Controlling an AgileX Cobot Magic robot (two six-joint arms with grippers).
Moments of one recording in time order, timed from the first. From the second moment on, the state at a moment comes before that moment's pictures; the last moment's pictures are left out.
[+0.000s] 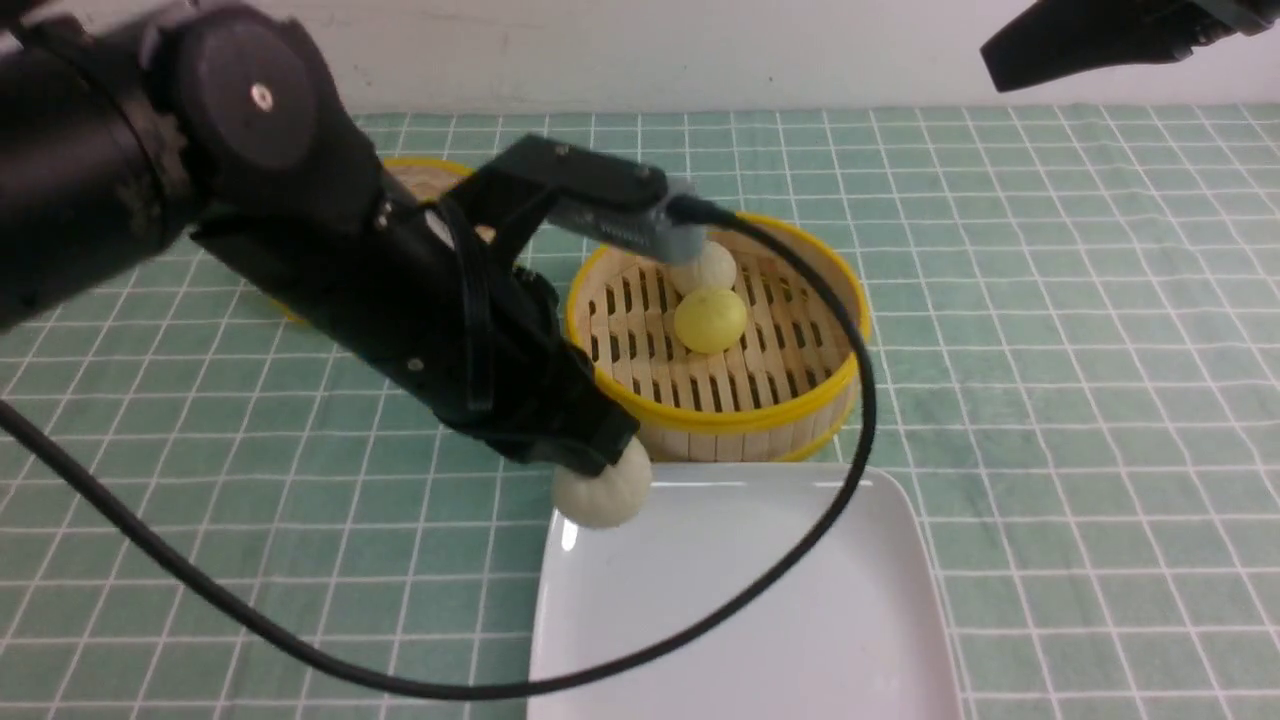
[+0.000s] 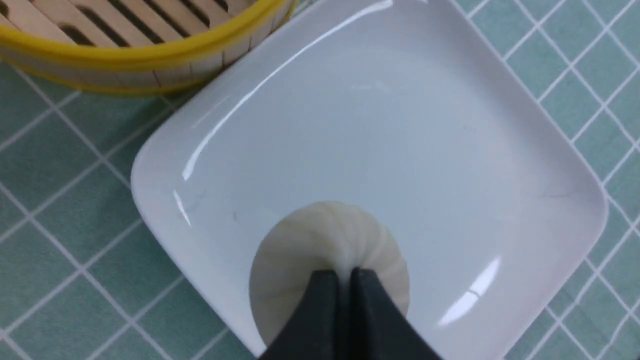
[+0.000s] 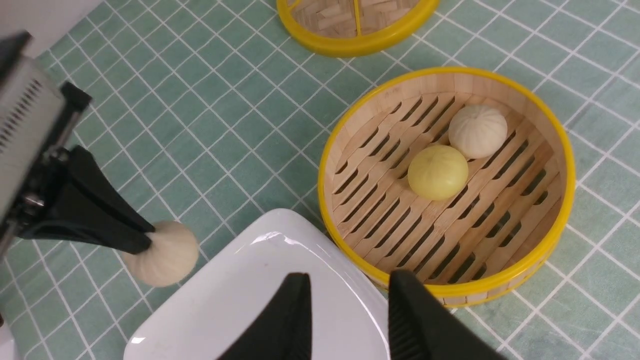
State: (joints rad) right arm 0.10 1.57 -1.74 0.75 1.25 -0.62; left arm -0.50 1.52 -1.19 -0.41 0.90 0.40
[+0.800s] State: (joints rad) right arm 0.10 1.57 -1.74 0.75 1.25 -0.62; left arm -0.50 1.78 -1.09 -0.58 0.62 0.64
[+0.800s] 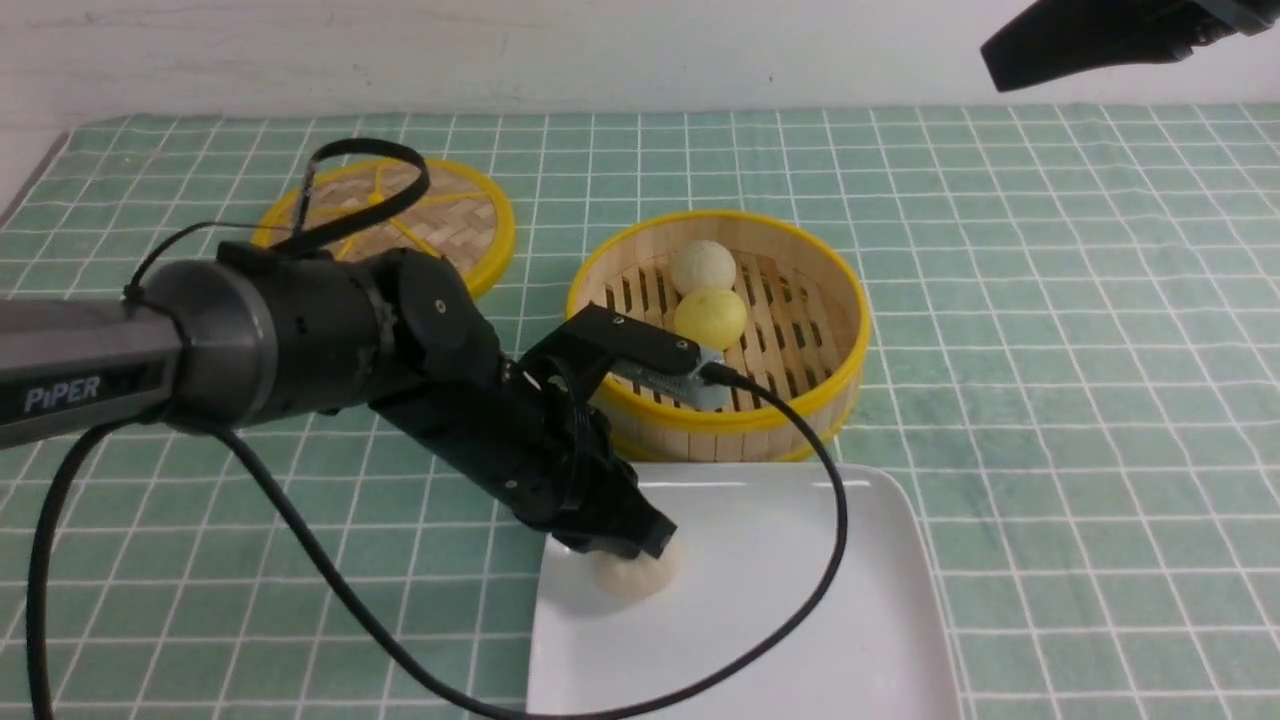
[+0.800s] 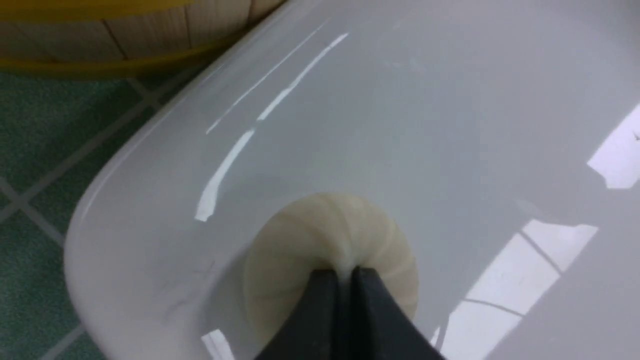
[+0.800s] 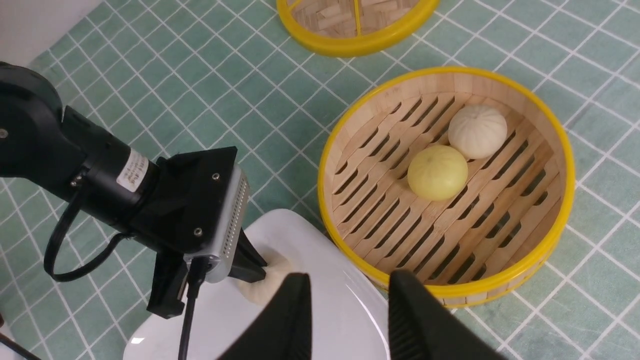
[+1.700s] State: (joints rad) right arm 0.11 1.72 -1.74 0.72 1.25 -0.60; left arm -0.50 1.66 -1.44 -0.56 0.91 0.45
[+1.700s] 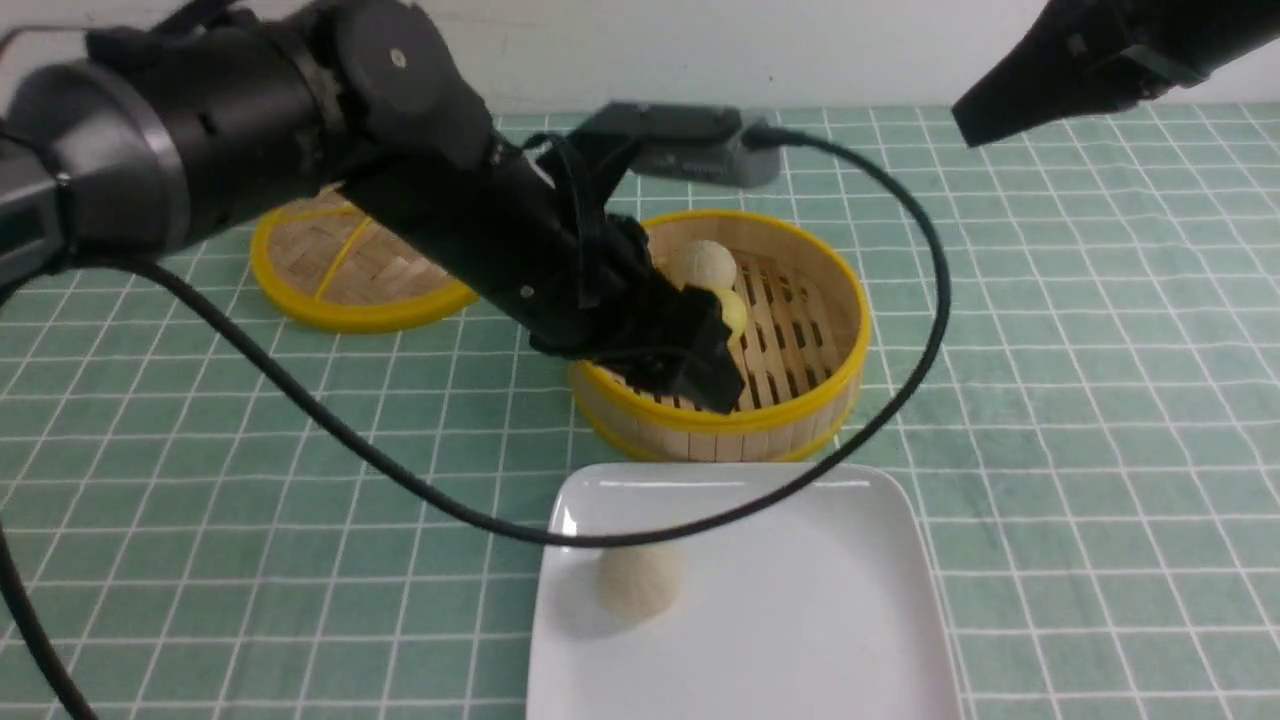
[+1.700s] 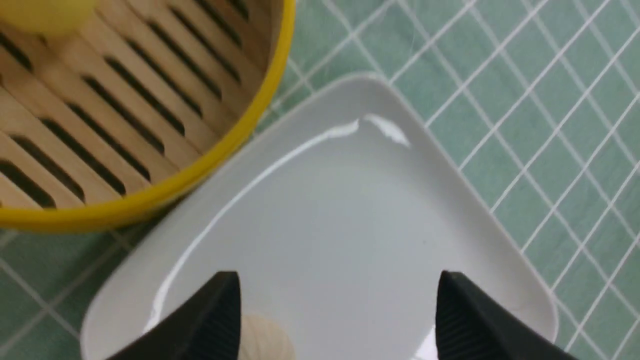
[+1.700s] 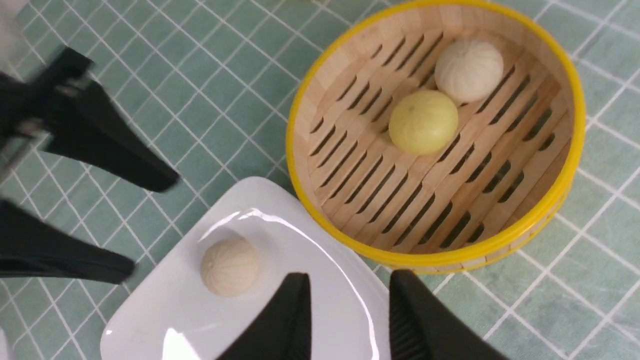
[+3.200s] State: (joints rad) right arm 0.50 2.27 -2.07 0.14 0.93 -0.33; left arm -0.50 1.32 -1.50 -0.22 1.00 0.14
